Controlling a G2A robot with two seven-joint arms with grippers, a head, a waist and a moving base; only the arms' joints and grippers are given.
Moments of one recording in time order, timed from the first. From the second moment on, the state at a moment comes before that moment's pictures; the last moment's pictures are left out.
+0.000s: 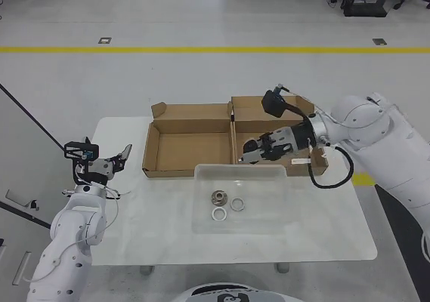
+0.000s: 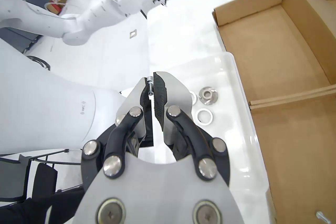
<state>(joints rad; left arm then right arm) 1.73 -1.15 -1.60 -1.80 1.33 0.00 0.00 -0.68 -0.83 0.78 -1.56 0.40 -0.61 1.21</state>
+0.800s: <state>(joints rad) 1.73 -1.15 -1.60 -1.80 1.33 0.00 0.00 -0.73 -0.80 0.92 -1.68 1.10 -0.53 1.29</state>
